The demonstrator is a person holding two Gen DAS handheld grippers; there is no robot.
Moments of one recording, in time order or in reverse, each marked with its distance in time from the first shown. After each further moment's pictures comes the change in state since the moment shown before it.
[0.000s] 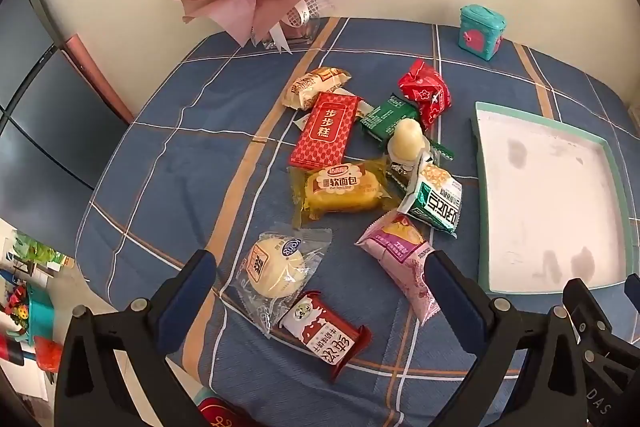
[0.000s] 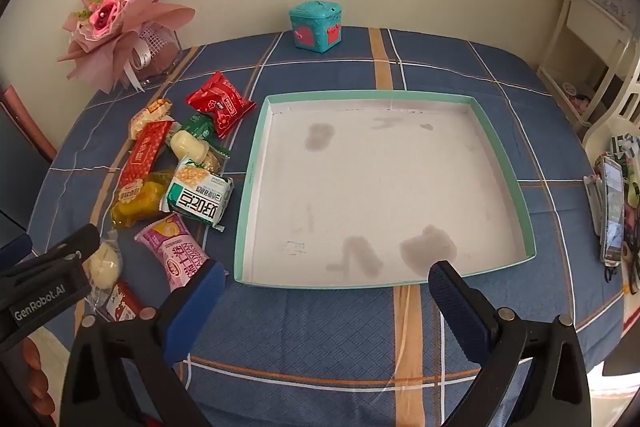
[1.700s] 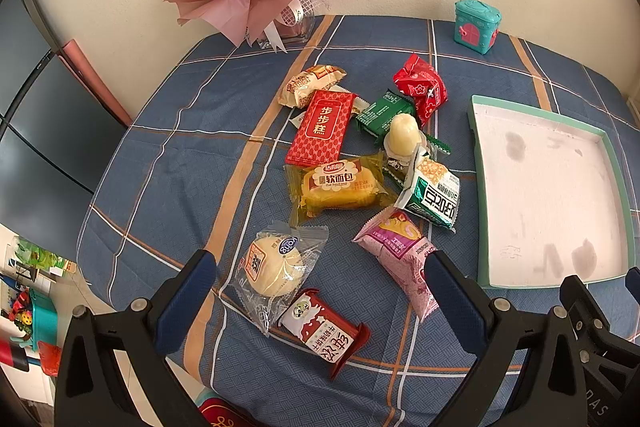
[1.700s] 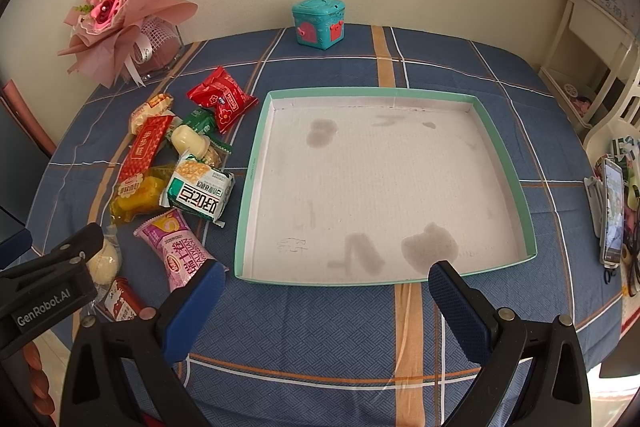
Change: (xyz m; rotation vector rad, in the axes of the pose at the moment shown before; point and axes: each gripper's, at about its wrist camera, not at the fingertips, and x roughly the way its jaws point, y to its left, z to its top) left arm -0.001 -0.004 -0.004 0.018 -0.004 0.001; right arm 0.001 0.001 0.000 -0.005 0.004 -0.001
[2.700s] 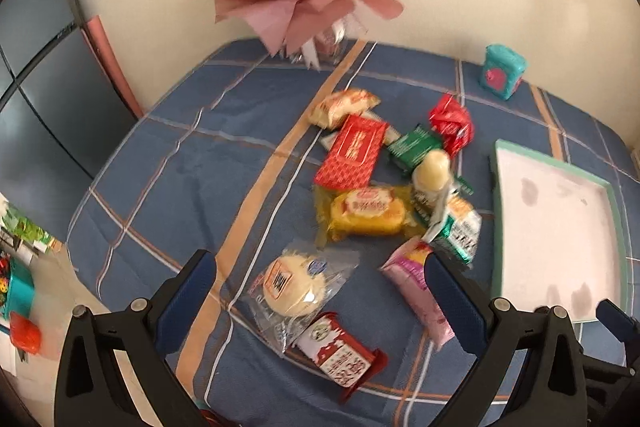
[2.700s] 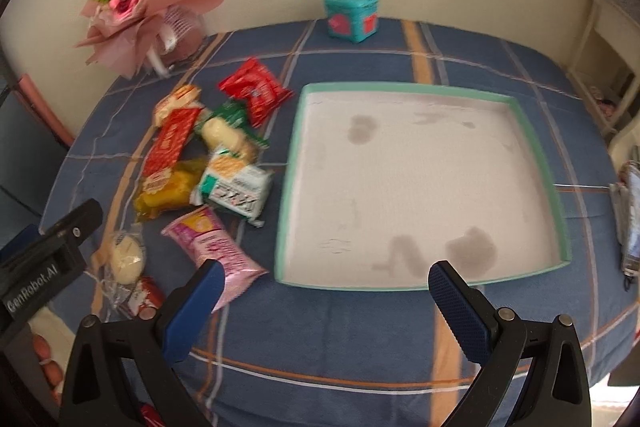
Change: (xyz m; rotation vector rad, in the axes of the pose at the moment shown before) left arm 0.010 0.040 -0.004 -0.143 -0.064 -0.021; right arm 0.017 0.034 0.006 -0.047 0.060 0.107
